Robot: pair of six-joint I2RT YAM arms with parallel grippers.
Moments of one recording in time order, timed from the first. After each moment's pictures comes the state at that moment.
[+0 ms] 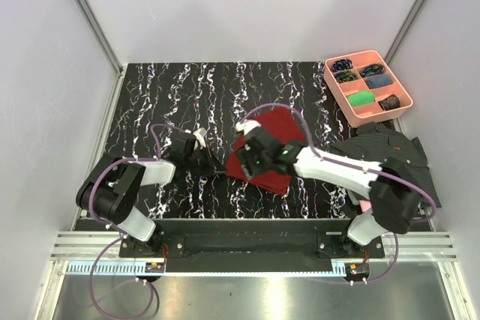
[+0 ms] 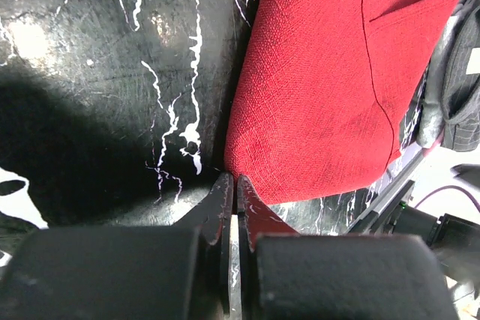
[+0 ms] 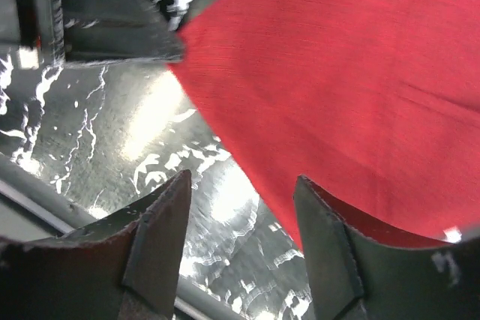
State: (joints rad) left arm -0.40 1.55 0.50 0.28 0.48 -0.78; right arm 0.92 1.53 1.06 -0.42 0.12 0.35
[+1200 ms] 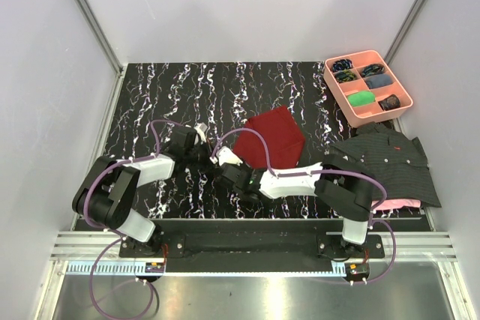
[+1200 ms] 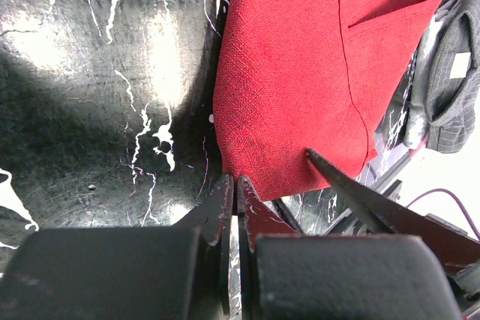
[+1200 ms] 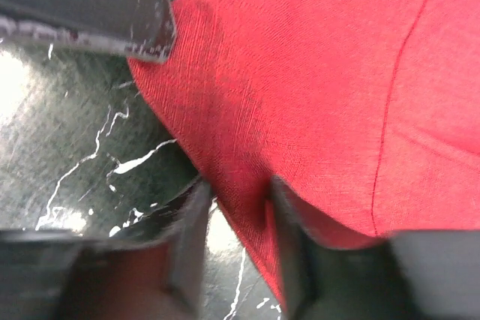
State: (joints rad) left arm -0.40 1.51 0.58 0.12 0.48 -0.79; right arm 1.18 1.85 1.05 -0.21 0.63 0.21
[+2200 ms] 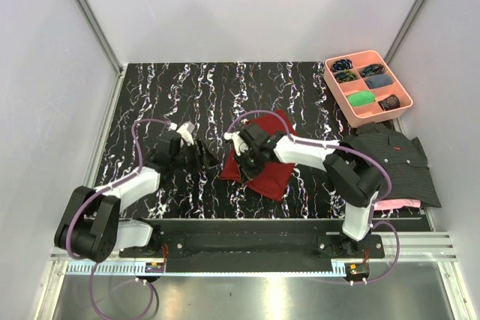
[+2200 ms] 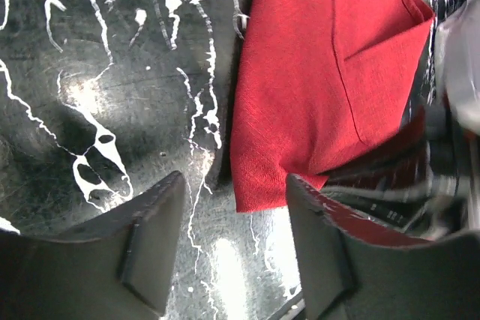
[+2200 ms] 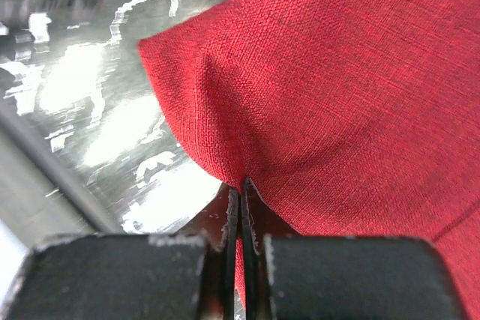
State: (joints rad) left arm -0.32 1.27 0.47 0.10 0.42 -0.61; right arm 0.85 1.85 1.16 -0.40 -0.29 0.15
